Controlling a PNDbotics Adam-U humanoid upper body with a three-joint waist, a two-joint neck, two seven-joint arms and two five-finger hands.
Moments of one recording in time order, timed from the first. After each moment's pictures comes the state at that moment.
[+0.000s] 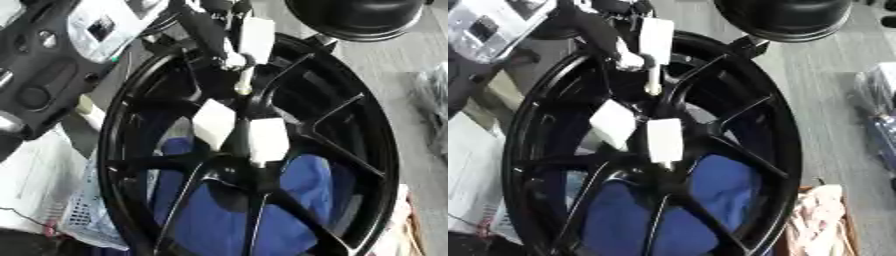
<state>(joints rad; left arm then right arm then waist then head) -1.27 0.41 -0.56 -1.43 -0.32 0.34 -0.84 -0.31 -0.64 0.09 -1.99 -0.23 0.24 -0.87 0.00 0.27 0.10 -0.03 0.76</state>
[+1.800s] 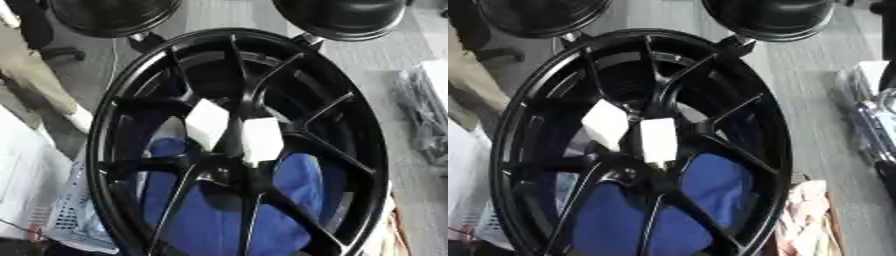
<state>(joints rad) -0.87 0.87 -0.19 -1.34 -0.36 0.38 -0.56 -0.30 -0.65 0.04 -1.99 -0.20 0.24 -0.87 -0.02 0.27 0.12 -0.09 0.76</state>
